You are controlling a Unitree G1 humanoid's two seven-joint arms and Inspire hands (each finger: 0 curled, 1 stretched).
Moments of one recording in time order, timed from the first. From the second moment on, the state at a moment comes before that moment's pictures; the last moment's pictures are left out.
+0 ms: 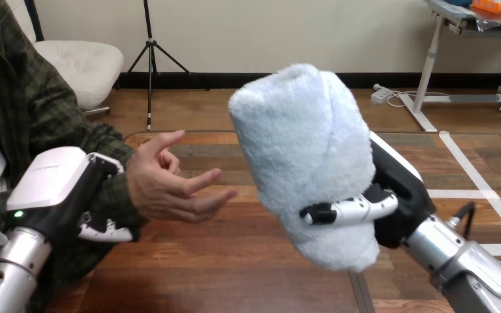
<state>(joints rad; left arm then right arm) -0.09 0.71 -0.11 0.29 0.58 -0.33 0.14 -0.09 -0.27 -0.04 -0.09 0.49 0.11 0.68</state>
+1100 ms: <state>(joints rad) -0.01 0.60 -0.07 -0.07 0.52 -0.27 0.03 -0.17 -0.22 -0.02 0.10 0.44 0.08 0.70</state>
